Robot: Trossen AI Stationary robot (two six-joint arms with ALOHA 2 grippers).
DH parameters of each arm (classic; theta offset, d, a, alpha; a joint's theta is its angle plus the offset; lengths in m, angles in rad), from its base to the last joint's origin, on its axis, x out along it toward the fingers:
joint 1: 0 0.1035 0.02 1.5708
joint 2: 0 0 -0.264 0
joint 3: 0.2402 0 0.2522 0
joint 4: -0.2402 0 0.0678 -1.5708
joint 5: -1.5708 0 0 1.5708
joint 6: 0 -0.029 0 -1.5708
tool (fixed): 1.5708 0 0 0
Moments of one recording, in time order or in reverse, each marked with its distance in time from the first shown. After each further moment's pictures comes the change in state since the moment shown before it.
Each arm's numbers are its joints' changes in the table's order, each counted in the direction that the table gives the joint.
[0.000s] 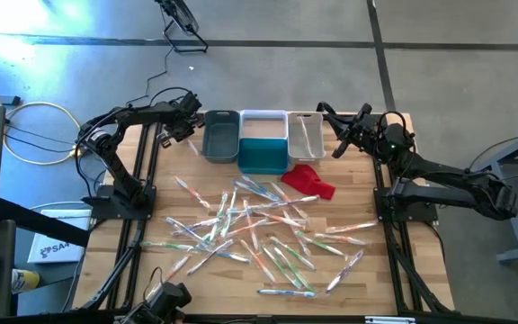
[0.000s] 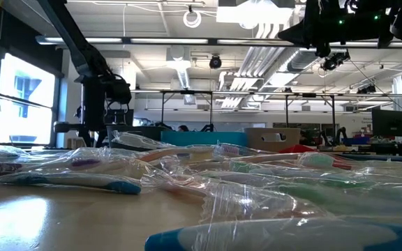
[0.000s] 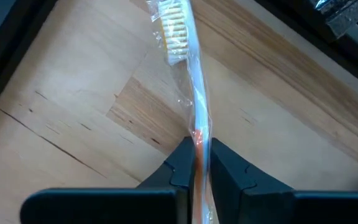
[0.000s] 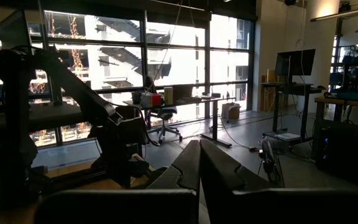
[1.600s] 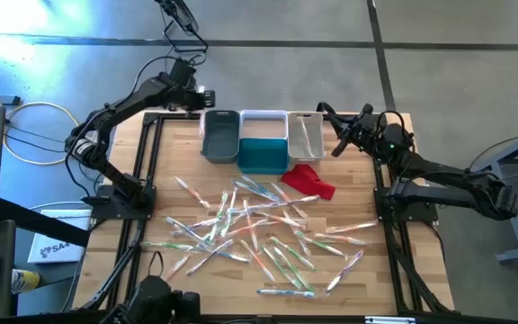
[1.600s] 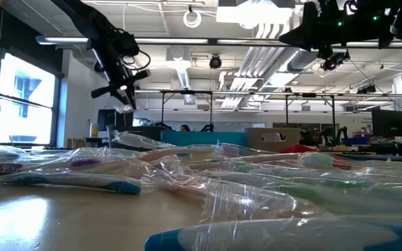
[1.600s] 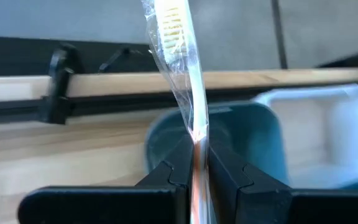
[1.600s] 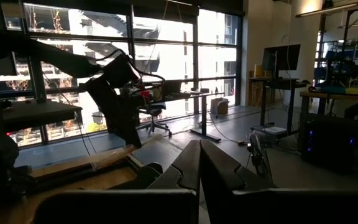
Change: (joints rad) left arm 0.001 0.154 0.320 -0.080 -0.311 -0.608; right arm 0.000 0.000 0.000 -0.021 -0.057 0.000
